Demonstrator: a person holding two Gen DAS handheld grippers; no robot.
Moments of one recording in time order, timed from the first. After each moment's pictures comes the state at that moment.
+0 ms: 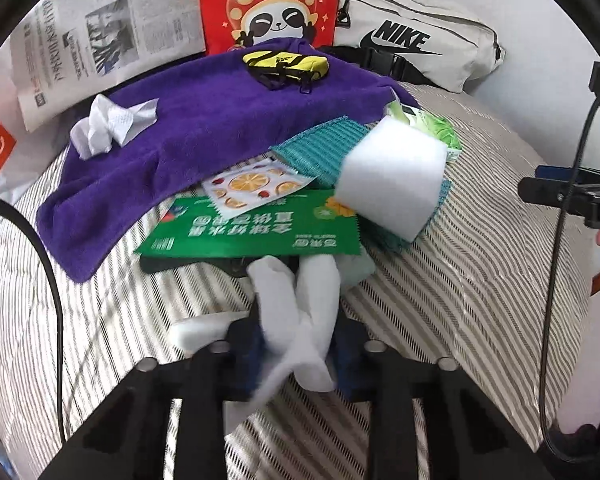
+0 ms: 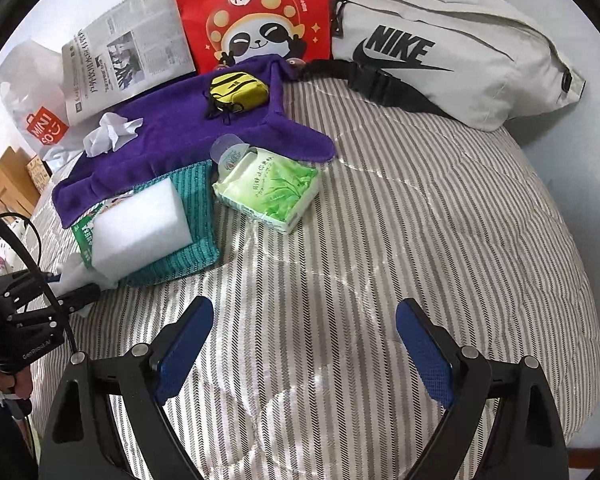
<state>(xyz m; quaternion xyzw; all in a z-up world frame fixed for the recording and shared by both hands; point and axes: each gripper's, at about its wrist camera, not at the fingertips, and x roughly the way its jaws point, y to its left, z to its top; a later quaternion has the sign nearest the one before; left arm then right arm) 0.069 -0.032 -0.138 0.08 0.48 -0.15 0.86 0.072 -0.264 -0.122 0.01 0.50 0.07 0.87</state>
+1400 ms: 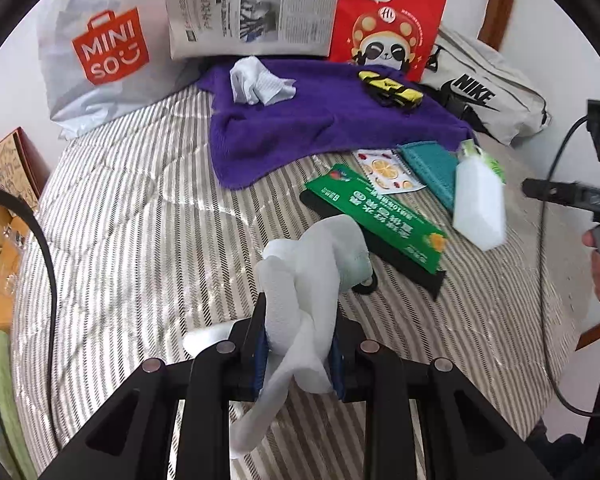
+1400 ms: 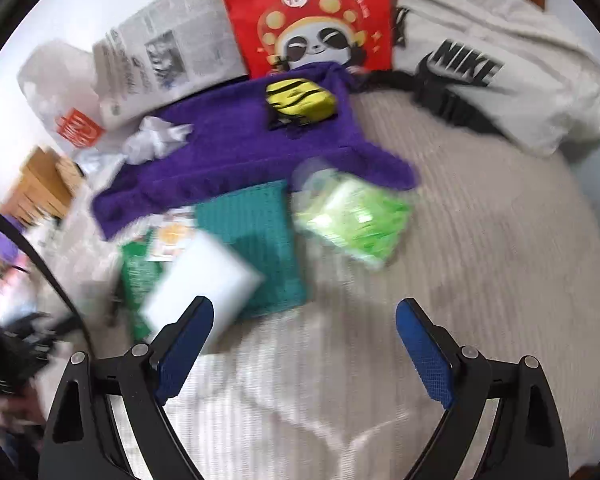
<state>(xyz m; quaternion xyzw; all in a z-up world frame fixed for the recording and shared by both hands) 0.014 0.082 -0.116 -0.02 0.47 -0.06 0.88 0.093 -0.215 -0.112 0.04 0.50 0.15 0.85</state>
